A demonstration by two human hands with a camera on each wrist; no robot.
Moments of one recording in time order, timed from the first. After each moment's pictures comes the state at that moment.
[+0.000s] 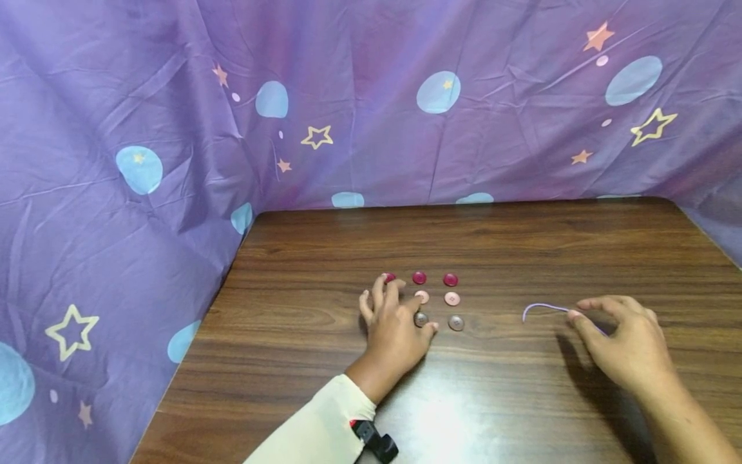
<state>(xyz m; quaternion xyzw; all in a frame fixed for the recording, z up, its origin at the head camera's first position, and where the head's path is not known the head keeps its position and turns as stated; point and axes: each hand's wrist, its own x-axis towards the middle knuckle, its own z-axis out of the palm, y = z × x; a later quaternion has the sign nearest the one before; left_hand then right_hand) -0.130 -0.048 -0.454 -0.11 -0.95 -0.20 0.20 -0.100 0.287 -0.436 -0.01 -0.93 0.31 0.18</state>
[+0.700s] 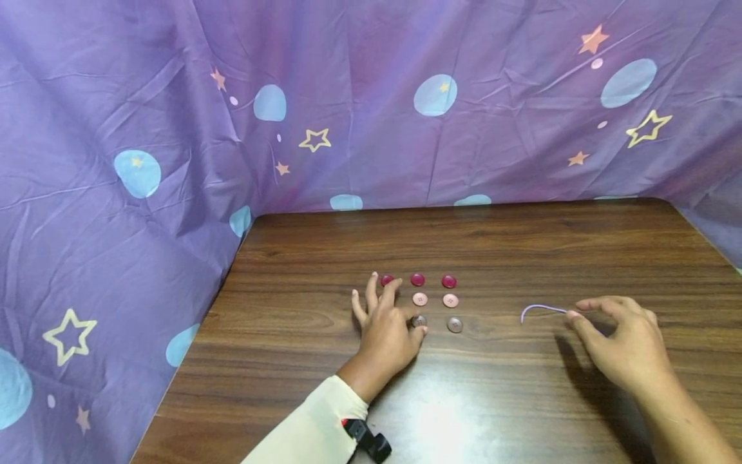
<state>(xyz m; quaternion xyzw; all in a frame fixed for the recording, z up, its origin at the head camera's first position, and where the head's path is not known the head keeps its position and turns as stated) -0.134 -0.059 -0.459 -0.14 -0.95 -0.20 0.18 -0.099 0.287 -0.434 -0.02 -0.93 0.32 0.18</state>
